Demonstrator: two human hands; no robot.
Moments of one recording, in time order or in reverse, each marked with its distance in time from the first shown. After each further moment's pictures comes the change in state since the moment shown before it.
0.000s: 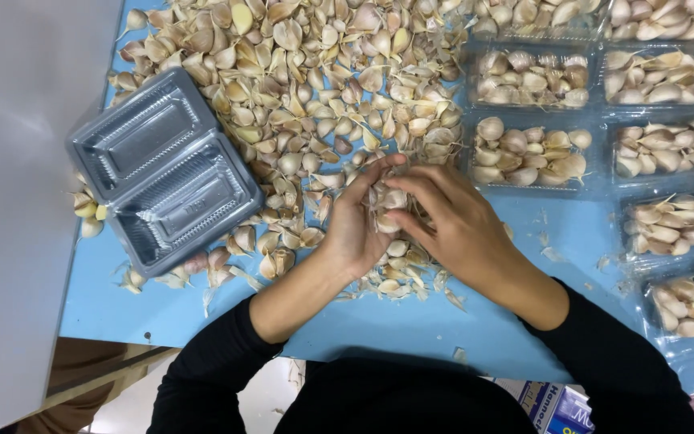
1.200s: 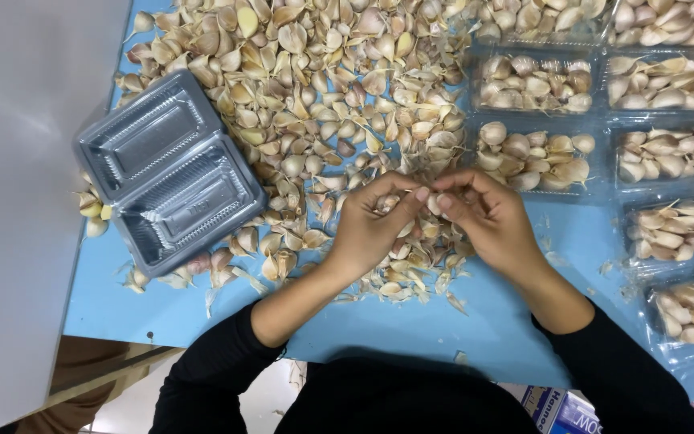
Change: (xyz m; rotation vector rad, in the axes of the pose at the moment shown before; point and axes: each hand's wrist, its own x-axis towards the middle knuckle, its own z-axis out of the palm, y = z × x) left_hand -0.015 -0.007 0.021 0.812 0.012 0.413; right_hand -0.040 0.052 0.016 0.824 0.174 0.457
